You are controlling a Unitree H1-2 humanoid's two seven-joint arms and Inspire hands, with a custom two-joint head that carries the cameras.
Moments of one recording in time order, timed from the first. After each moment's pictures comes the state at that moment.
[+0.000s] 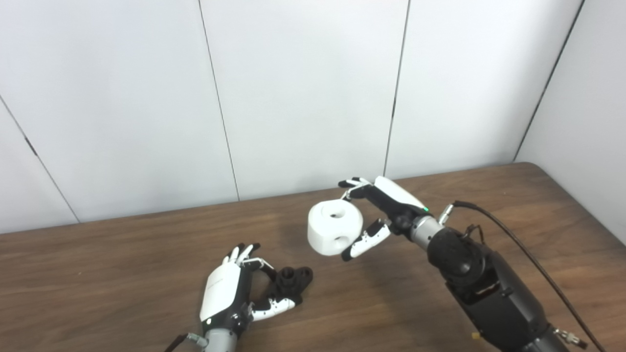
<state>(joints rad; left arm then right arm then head) -0.28 0.02 -0.37 0.20 0.70 0.13 0.15 -0.46 -0.39 0.23 -0.09 -0.47 0.34 0.31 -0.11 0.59</state>
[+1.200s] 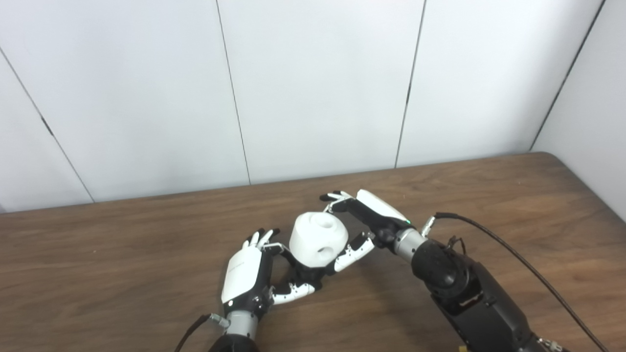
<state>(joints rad) -0.27 0.00 -0.40 0.18 0.71 0.18 0.16 -0.42 -0.32 0.29 -0.05 -0.46 0.29 0.31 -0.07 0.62</state>
